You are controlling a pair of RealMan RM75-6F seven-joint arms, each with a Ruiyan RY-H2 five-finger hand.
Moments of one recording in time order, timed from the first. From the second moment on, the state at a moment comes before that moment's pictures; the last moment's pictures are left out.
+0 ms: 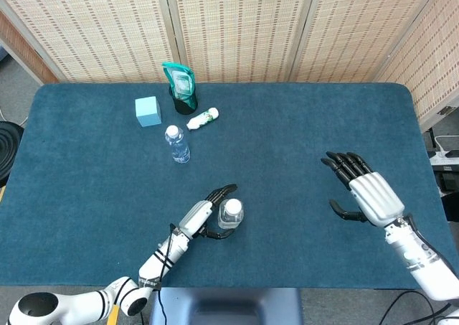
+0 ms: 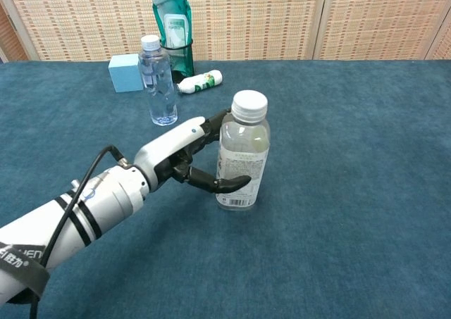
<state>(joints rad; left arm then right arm) -0.70 -1.95 -0.15 -1.13 1.54 1.03 -0.60 0.41 -0.87 0.11 -1.87 -1.55 1.15 0.10</state>
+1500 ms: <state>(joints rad) -0.69 -2.03 -0.21 -1.09 1.38 1.01 -0.56 0.85 -1.08 0.17 -1.86 -1.35 0.65 -0.07</state>
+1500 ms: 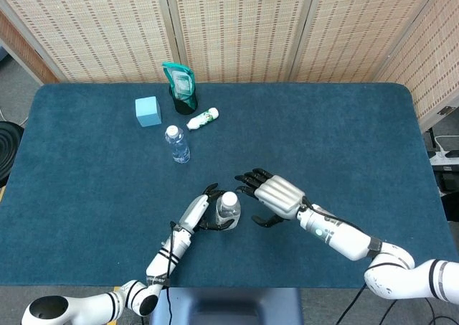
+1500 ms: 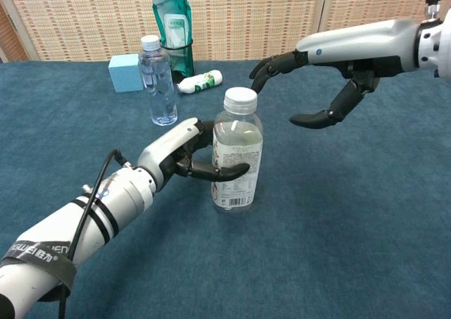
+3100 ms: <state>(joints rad) -0.72 -1.99 -0.23 -1.12 1.31 0.81 -0.64 0.87 -1.04 0.12 -1.86 -1.46 0.70 0.06</state>
